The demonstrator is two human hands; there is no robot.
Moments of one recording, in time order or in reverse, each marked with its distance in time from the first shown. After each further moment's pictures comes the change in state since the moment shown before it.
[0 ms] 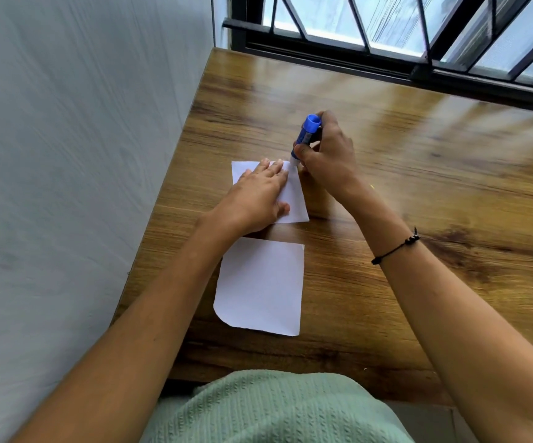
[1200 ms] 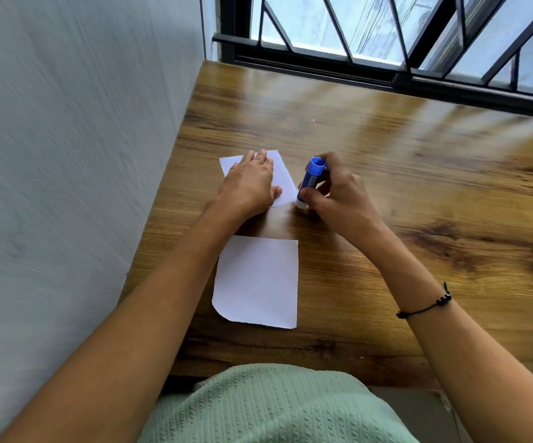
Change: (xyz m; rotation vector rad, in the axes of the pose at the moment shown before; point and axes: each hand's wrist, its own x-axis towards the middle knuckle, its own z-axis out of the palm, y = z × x) left_hand 0.026 -0.001 -0.001 0.119 0.038 -0.128; right_hand -0.070 -0.002 -0.027 -0.029 -0.066 -0.004
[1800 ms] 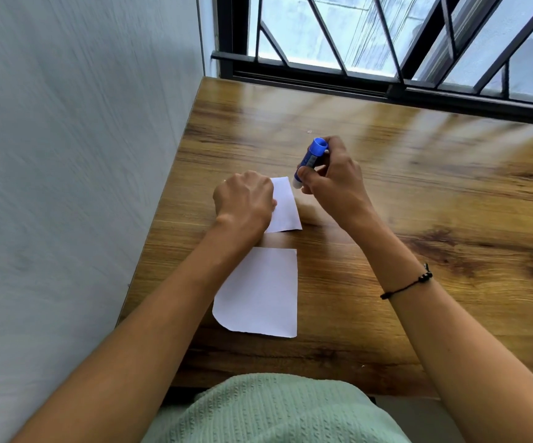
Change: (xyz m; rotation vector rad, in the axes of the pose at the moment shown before) left_hand -0.031 0.017 -0.009 0.218 0.242 -0.156; right_hand 0.026 -0.009 0.000 0.160 0.139 0.054
